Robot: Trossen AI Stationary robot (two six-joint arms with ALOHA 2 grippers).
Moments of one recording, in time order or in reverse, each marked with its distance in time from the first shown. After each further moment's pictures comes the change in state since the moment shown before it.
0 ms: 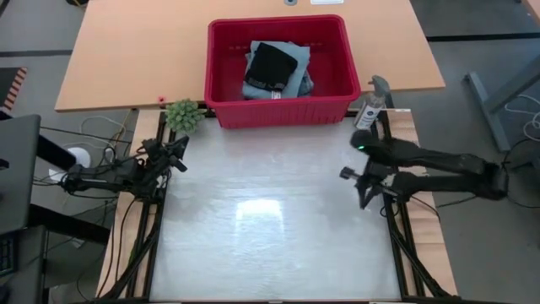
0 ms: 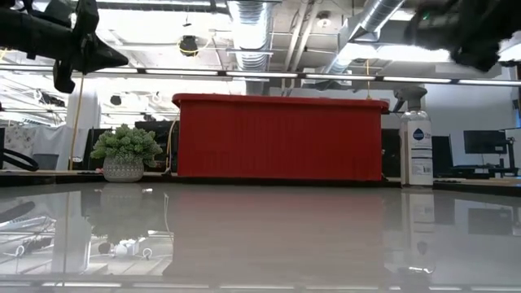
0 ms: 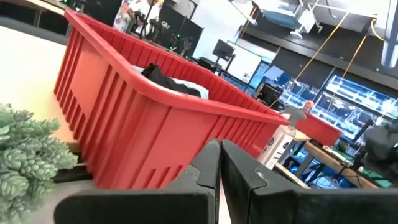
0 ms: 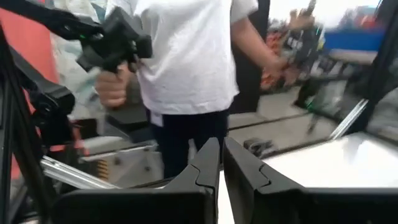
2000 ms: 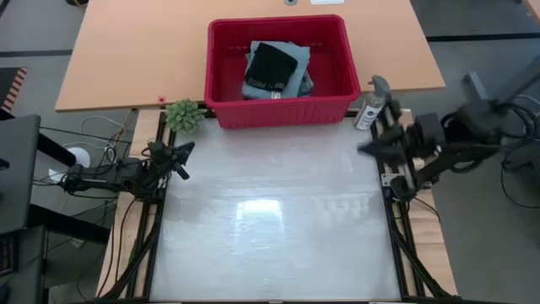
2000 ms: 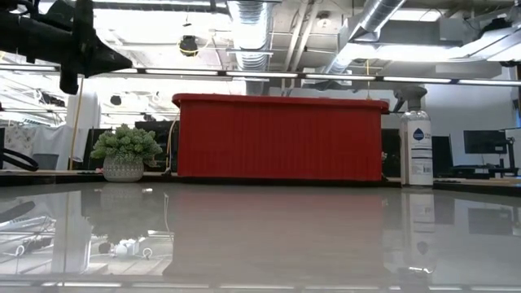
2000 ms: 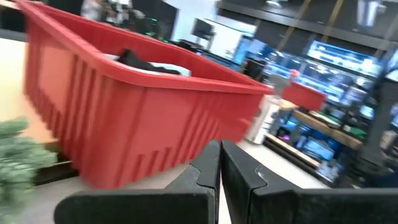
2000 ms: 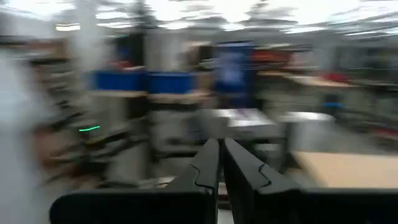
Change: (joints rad) left arm 0.000 0.000 0.000 -0.092 0.112 0.028; right arm 0.865 0.286 1.204 -0.003 1.797 0.883
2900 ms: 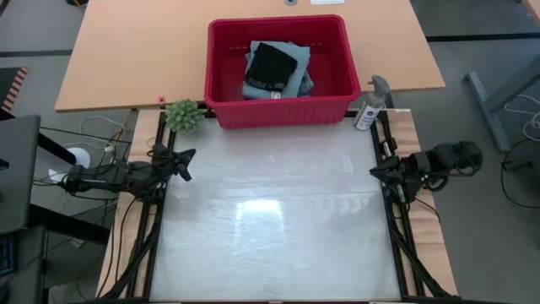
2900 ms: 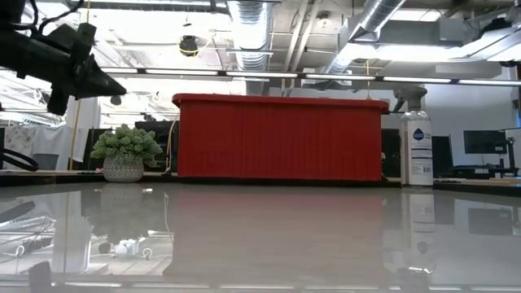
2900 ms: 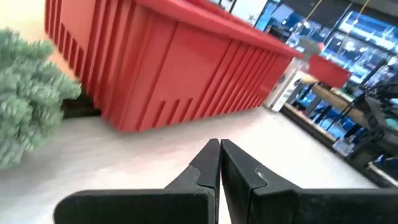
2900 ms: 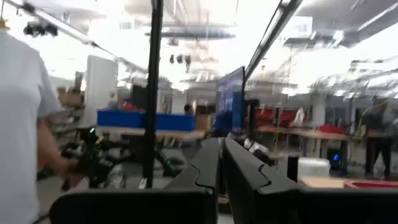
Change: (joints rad) left arm 0.000 -0.029 0.002 -0.296 0.004 -0.274; right arm 0.001 -0.905 -1.317 0.678 0.007 -0.101
